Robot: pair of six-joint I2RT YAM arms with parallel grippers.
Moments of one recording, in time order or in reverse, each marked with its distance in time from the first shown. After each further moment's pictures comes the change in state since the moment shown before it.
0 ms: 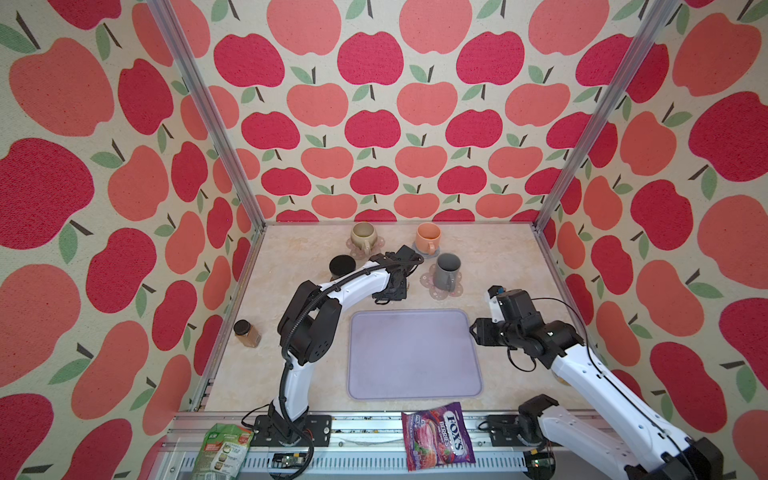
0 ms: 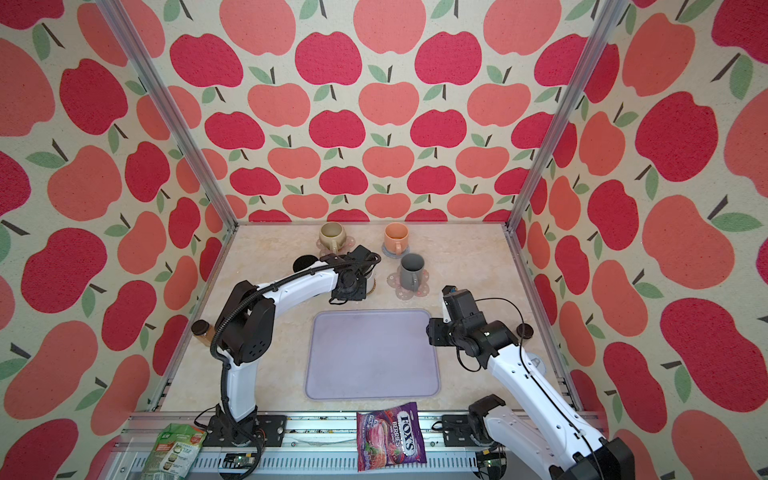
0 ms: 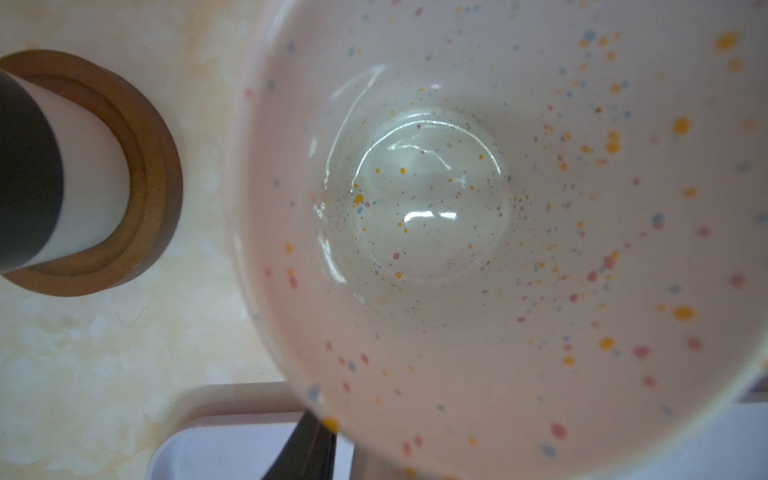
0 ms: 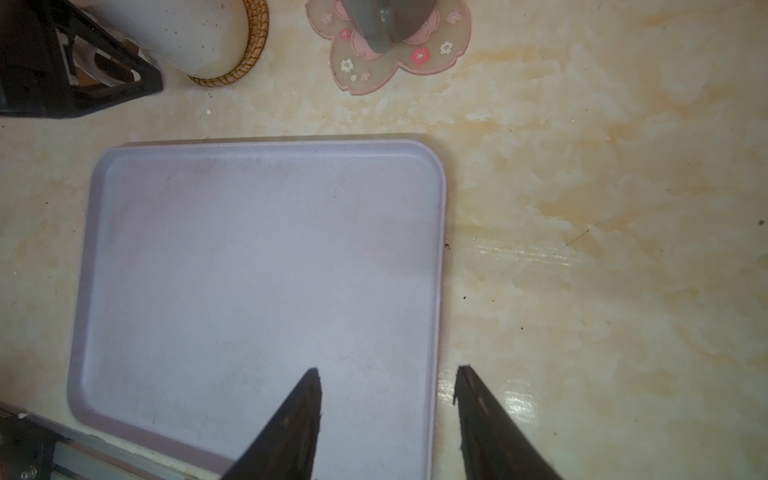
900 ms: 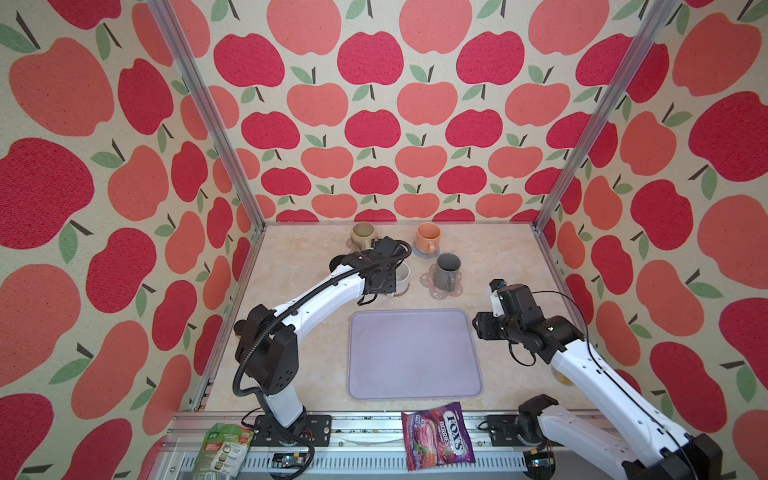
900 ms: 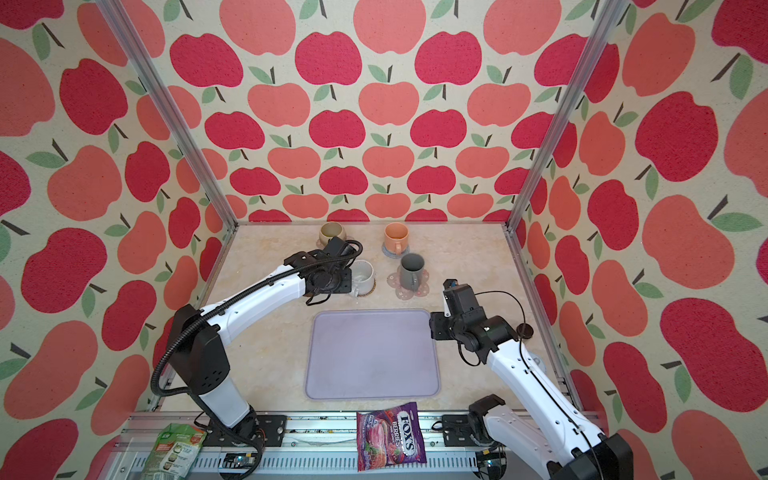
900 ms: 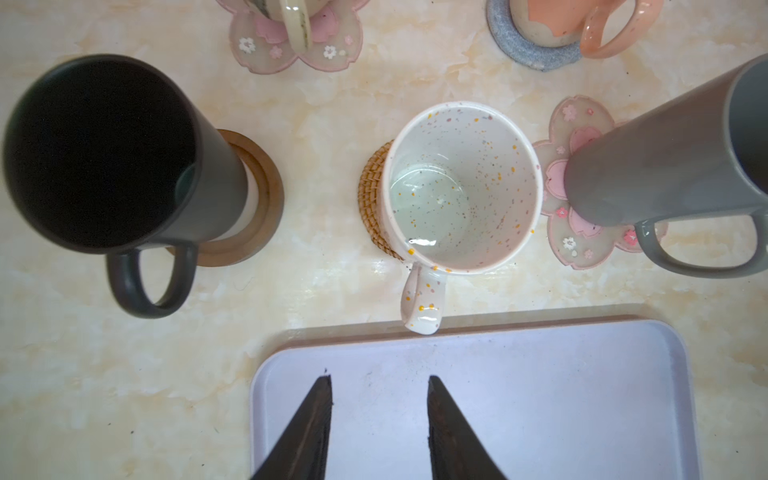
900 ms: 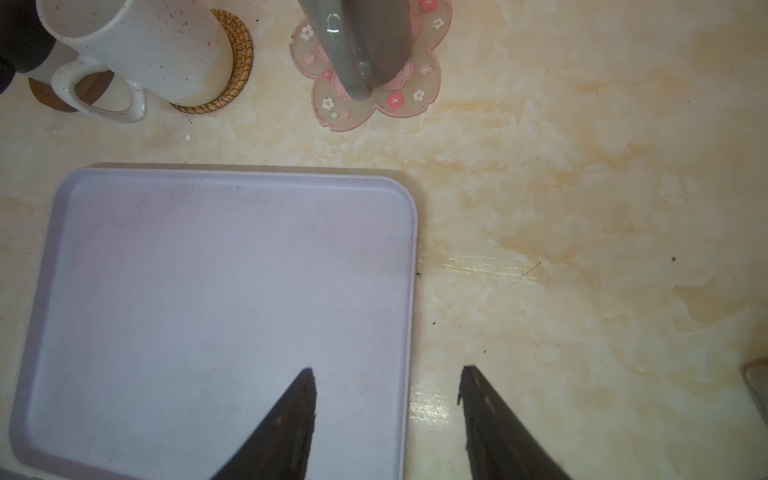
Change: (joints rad) left arm 0.025 -0.363 -0.158 -0.004 -0.059 0.047; right arm -0.021 0.039 0.050 0.017 0.091 -0.077
